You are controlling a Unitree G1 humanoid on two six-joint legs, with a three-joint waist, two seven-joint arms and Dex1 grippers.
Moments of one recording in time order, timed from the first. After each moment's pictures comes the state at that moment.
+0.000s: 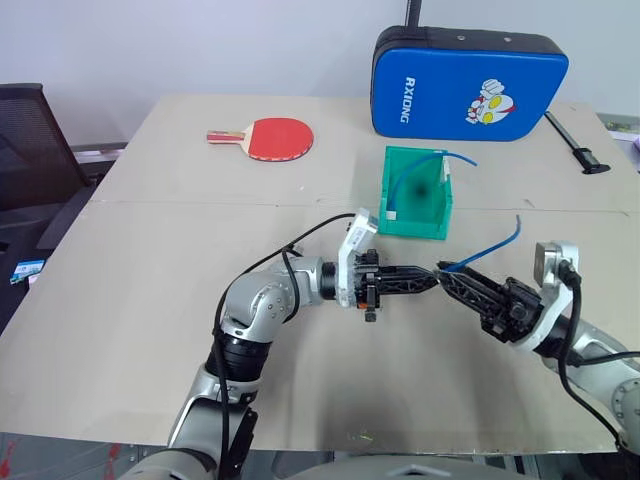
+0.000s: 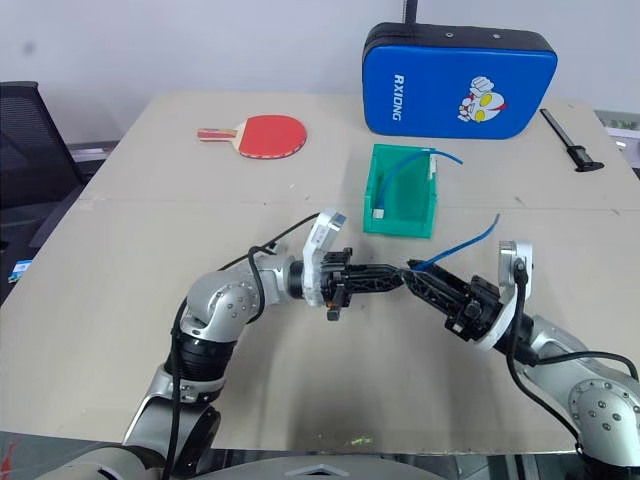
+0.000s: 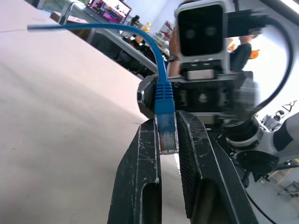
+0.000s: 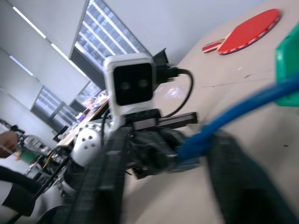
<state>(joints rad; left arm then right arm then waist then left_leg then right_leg) -0.49 0.23 -0.17 -0.14 -0.71 0.91 -1.03 0.11 -0.53 -0.24 -0.57 1.34 0.76 0.51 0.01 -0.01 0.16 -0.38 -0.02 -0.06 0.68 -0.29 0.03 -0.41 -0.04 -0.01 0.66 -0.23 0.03</state>
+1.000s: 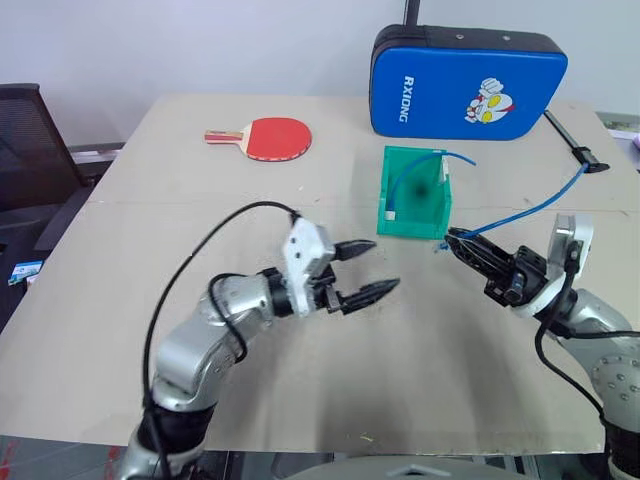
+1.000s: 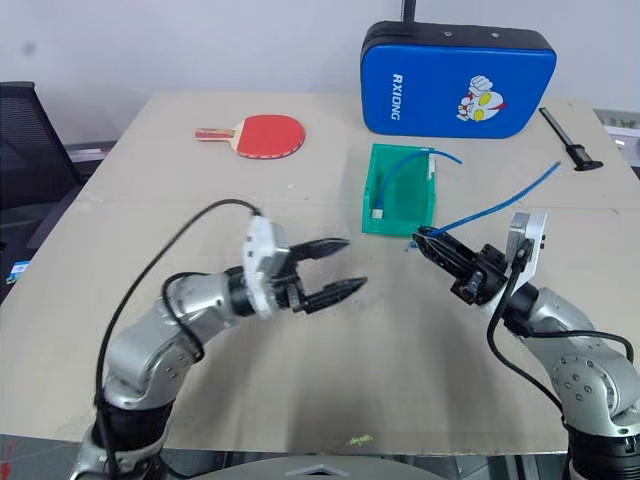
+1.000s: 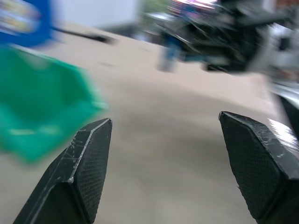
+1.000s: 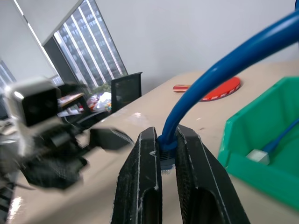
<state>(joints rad) -0.11 0.40 -0.01 -0.65 -0.45 0.58 -0.64 -0.04 -0.49 -0.18 -0.48 0.94 0.49 0.68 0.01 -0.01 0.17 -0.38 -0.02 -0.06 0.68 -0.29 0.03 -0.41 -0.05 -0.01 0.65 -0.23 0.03</state>
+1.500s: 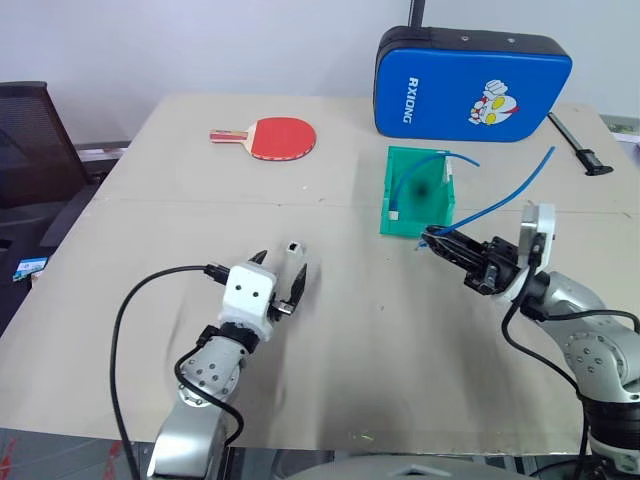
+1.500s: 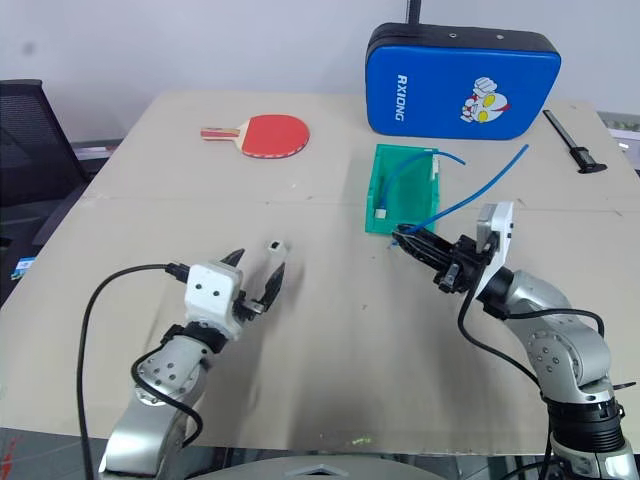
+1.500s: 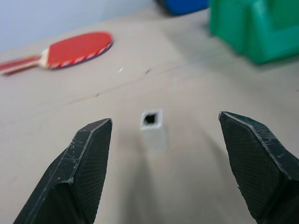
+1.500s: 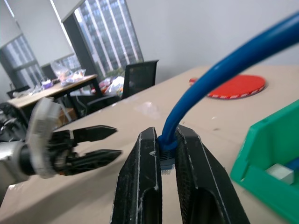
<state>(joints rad) 0.21 0.27 -0.04 -0.52 0.02 0.27 -0.20 -0.14 -0.48 -0.05 -0.40 0.82 0.47 0.76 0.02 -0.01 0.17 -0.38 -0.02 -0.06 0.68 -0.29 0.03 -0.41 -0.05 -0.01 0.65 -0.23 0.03</state>
